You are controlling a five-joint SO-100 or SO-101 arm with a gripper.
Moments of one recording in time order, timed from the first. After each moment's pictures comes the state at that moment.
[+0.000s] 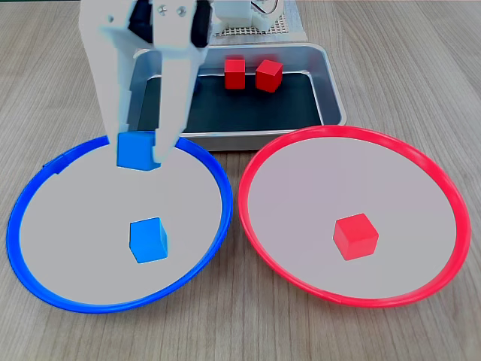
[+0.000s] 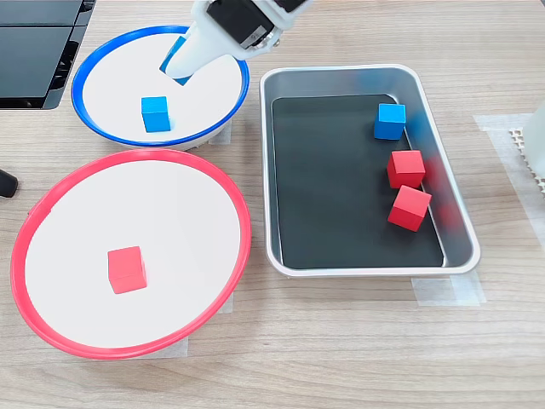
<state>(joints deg) 15.0 86.0 103.9 30.1 -88.5</state>
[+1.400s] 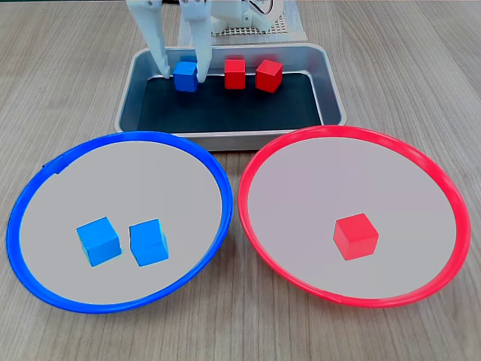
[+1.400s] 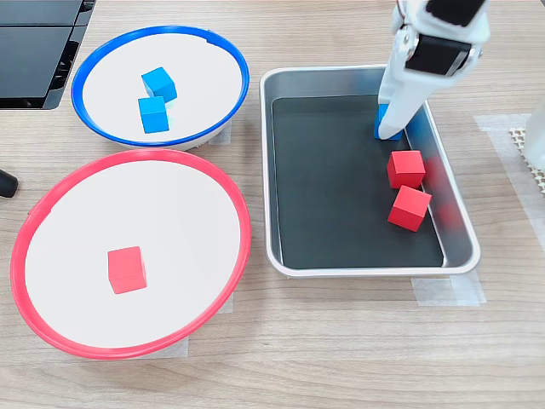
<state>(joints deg) 26.4 117.9 139.2 59.8 -108.8</state>
